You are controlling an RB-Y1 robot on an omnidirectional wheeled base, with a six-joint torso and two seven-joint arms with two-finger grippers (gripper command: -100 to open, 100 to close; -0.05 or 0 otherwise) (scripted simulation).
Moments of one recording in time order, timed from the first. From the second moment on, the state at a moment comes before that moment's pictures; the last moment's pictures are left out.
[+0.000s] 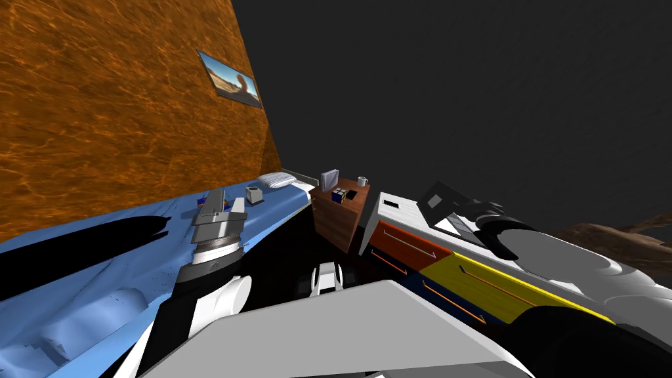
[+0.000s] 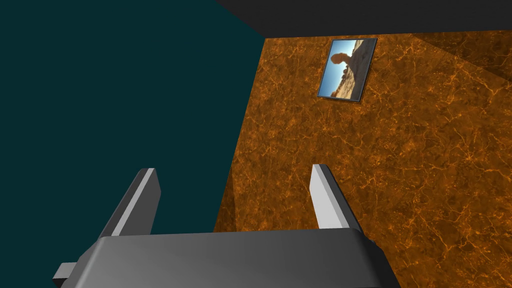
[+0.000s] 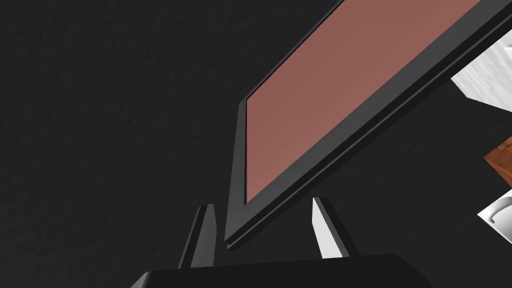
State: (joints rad) left arm 0.51 0.03 0.06 -2.38 -0.02 -0.43 -0.13; right arm 0.72 -1.17 -0.51 -1.51 0.99 0.25 -0.06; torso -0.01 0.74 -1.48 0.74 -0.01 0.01
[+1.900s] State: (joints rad) left arm 0.51 0.03 0.06 -2.38 -0.02 -0.43 -0.13; right arm 0.37 -0.84 -0.52 -1.44 0.82 0.16 -0.12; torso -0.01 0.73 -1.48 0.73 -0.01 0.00
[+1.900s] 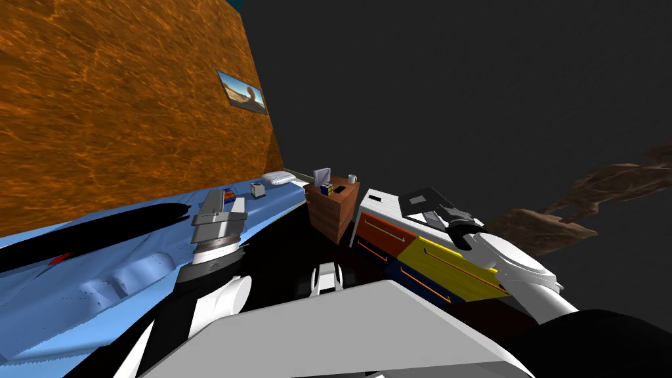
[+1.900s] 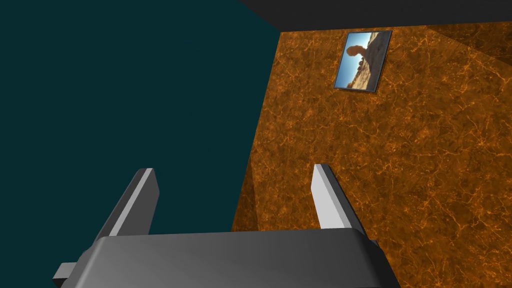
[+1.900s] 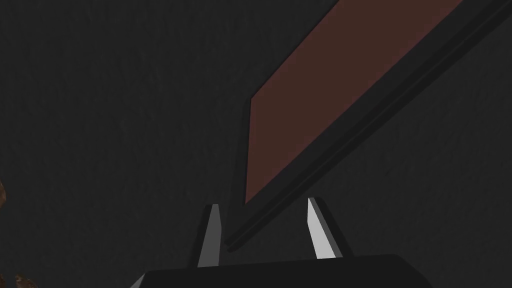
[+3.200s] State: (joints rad) left arm 0.51 0.03 0.06 -2.38 -0.02 -0.43 -0.13; right arm 0.30 -0.63 -0.47 -1.53 0.71 0.06 -0.06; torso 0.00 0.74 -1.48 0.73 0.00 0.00
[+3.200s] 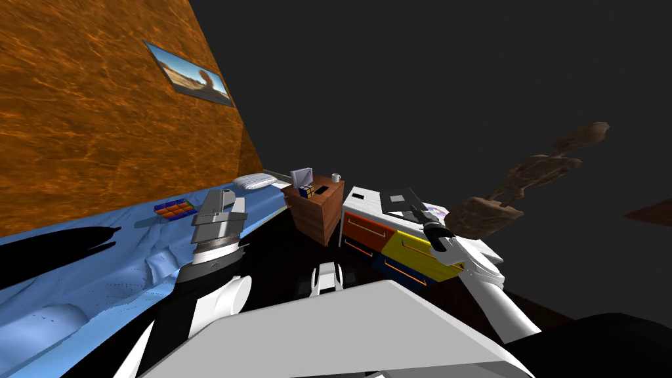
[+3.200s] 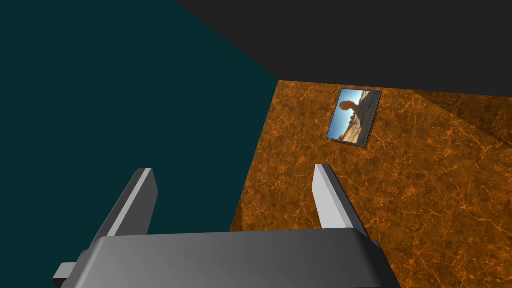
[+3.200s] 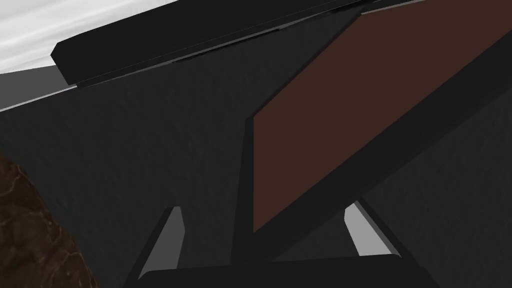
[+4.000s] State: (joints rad) left arm 0.51 0.03 0.06 -2.38 -0.02 -0.43 -0.13; right arm 0.39 -0.86 -0.46 -1.56 0.59 0.16 -0.17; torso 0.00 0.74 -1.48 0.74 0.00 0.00
